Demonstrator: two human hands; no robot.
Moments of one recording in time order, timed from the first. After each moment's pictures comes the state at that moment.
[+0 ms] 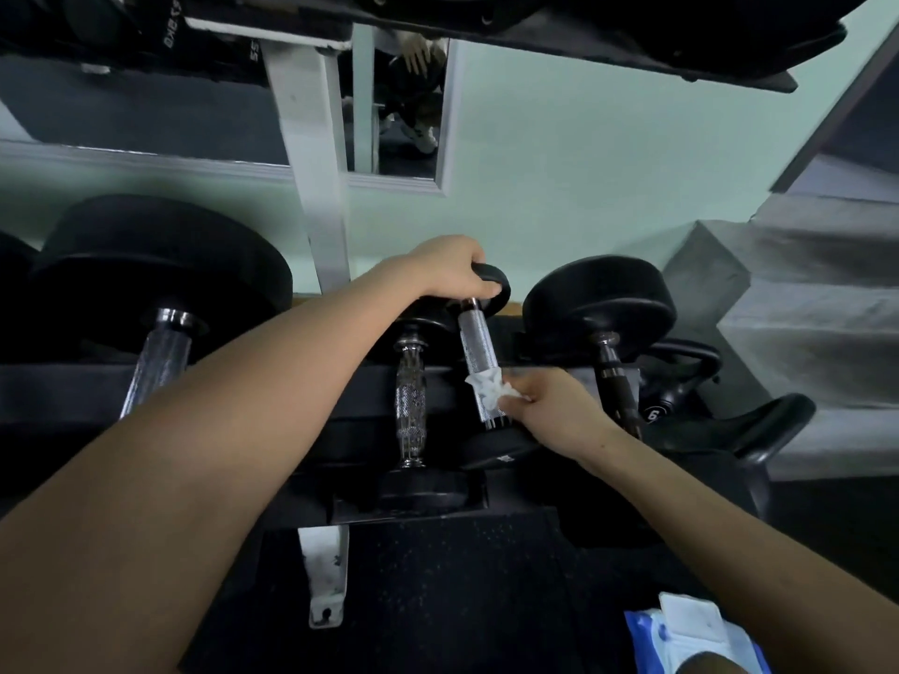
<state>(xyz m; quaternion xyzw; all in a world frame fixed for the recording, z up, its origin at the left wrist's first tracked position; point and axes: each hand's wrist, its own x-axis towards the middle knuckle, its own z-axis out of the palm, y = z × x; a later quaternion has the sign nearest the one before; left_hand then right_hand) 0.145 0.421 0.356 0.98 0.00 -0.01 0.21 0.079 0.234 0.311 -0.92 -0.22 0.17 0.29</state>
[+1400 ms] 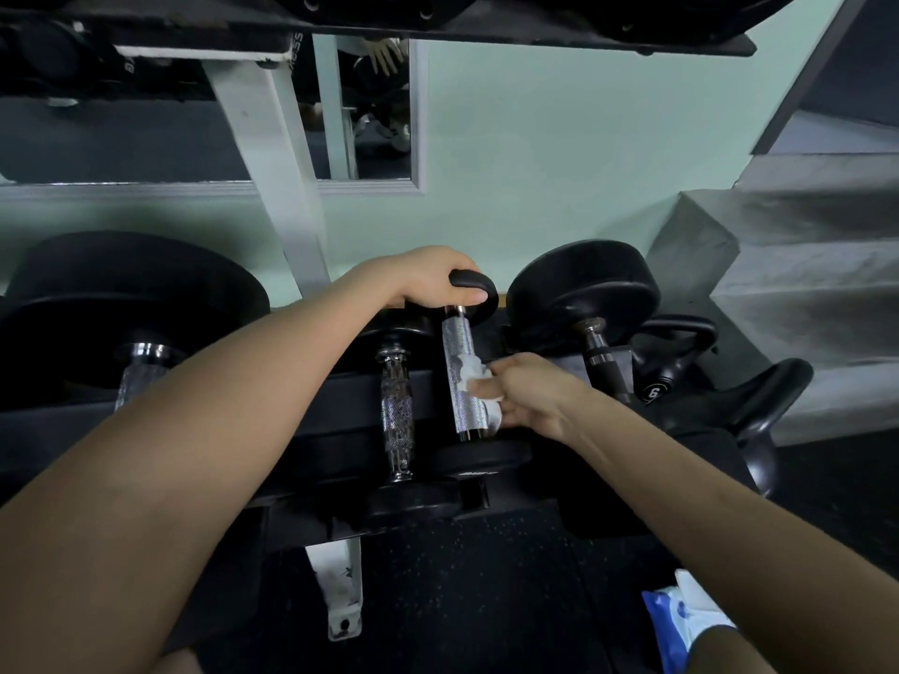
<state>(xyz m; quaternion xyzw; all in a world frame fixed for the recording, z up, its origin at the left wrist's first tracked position) 0.151 0.422 0.354 0.97 -0.09 -0.09 0.22 0.098 0.252 0.304 -0.75 -0.01 0.37 0.56</state>
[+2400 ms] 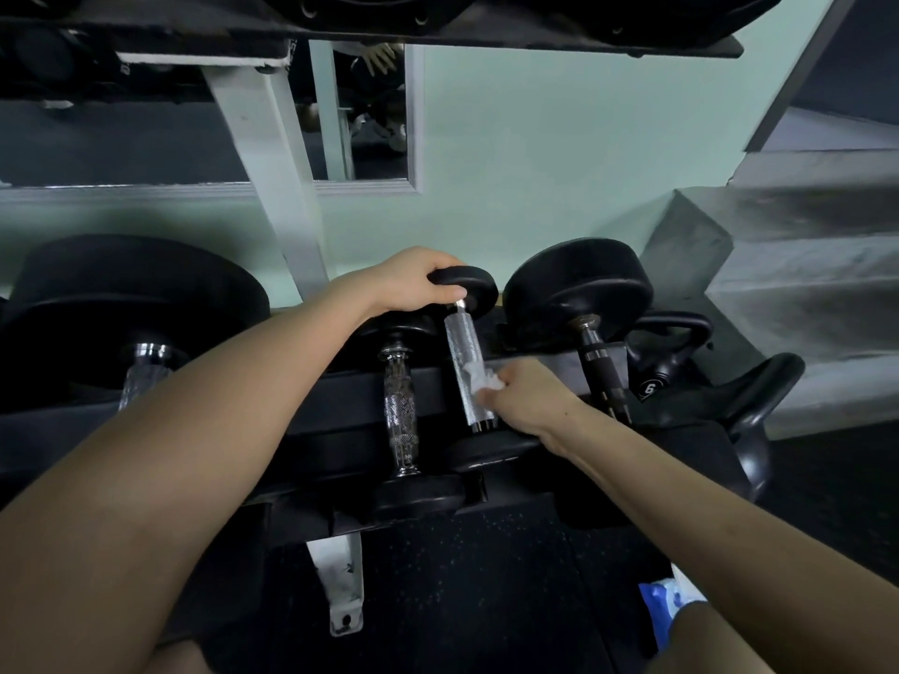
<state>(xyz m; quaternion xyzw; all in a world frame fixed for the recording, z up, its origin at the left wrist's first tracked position) 0.128 0.428 0.351 0.92 -0.06 -0.06 0.38 0.073 0.248 0.313 -0.89 -0.08 0.21 0.40</state>
